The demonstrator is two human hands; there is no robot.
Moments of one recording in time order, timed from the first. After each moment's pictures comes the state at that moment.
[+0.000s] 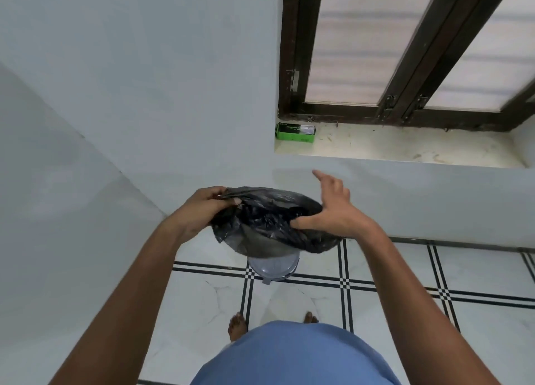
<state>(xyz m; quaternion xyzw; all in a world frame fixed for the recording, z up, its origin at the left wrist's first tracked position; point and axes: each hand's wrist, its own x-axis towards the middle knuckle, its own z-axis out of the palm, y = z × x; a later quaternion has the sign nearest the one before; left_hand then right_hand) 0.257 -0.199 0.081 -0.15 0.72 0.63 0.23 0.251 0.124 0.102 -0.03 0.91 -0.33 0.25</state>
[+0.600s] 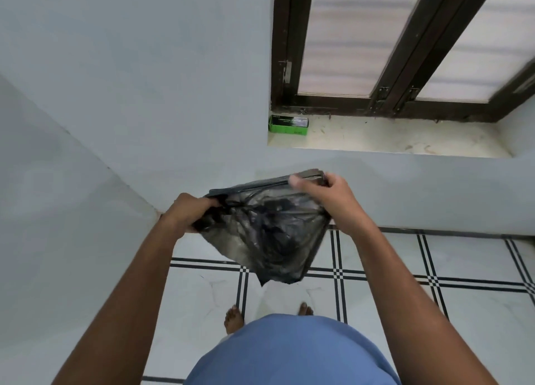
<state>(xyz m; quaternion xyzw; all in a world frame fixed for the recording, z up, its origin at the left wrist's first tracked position) 0.248 -0.217 0.053 -0.33 0.78 0.49 0.23 0.246 0.119 0.082 0.12 0.73 -0.65 0.19</state>
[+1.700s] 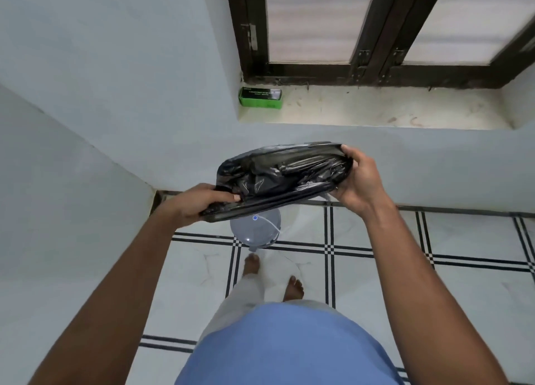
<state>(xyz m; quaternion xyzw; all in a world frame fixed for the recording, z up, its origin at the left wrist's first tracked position) 0.254 -0.087 0.027 -0.17 0.71 0.59 0.36 0.218 0.281 0.037 0.22 0.48 -0.82 0.21</state>
